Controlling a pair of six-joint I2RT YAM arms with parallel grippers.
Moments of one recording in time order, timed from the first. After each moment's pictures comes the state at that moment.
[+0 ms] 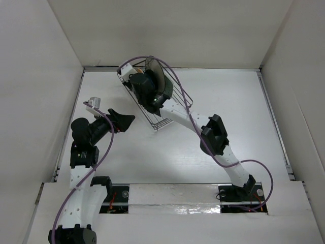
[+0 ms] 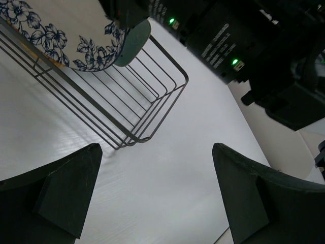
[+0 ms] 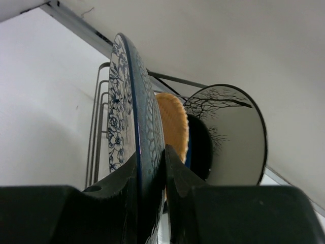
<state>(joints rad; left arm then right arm) 0.03 0.64 0.56 -0.02 0.64 -0.59 0.92 2.34 2.26 -0.02 0.54 -0.36</state>
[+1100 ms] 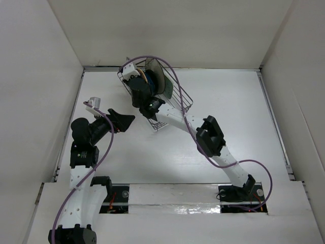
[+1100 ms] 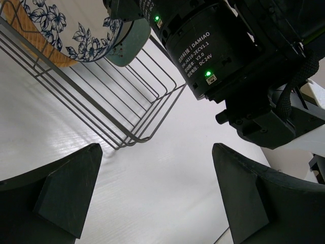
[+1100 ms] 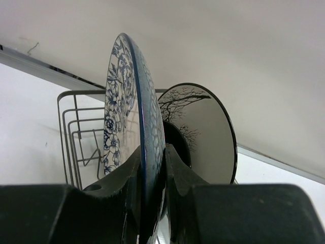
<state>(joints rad) 0.03 0.64 0.56 -0.02 0.64 -0.58 0.96 2.40 2.24 0.25 0.82 -0.40</state>
